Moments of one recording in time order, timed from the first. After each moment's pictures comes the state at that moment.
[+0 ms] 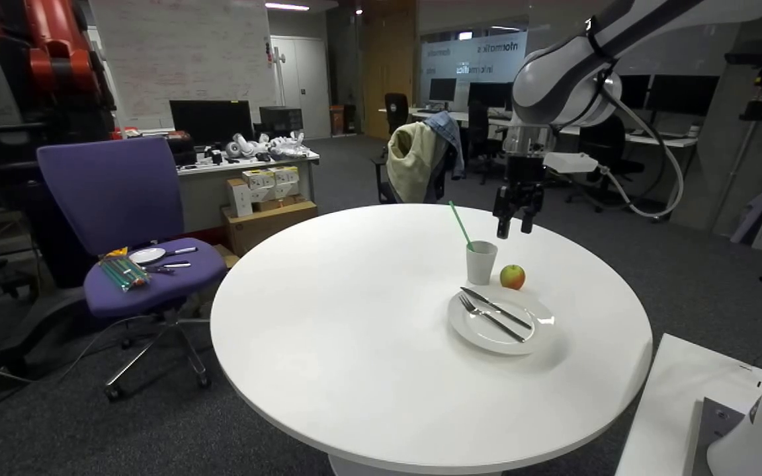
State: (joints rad) arm -0.08 -0.14 -0.19 -2.38 0.13 2.16 -0.23
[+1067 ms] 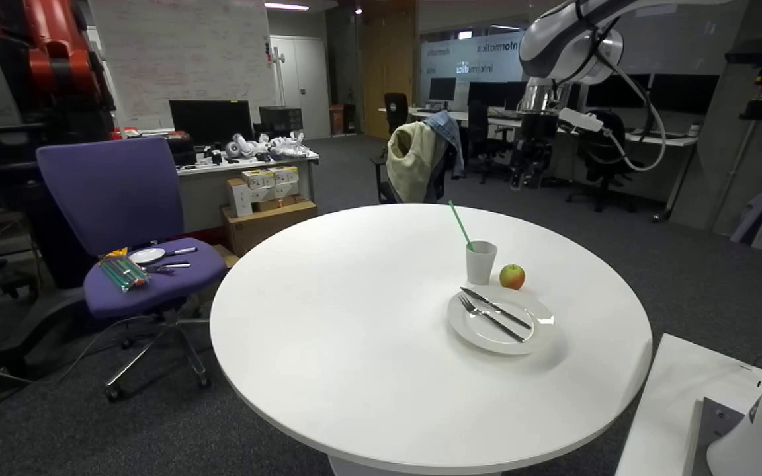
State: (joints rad) arm -0.19 0.01 -0.29 -2.04 0.18 1.95 -0.50
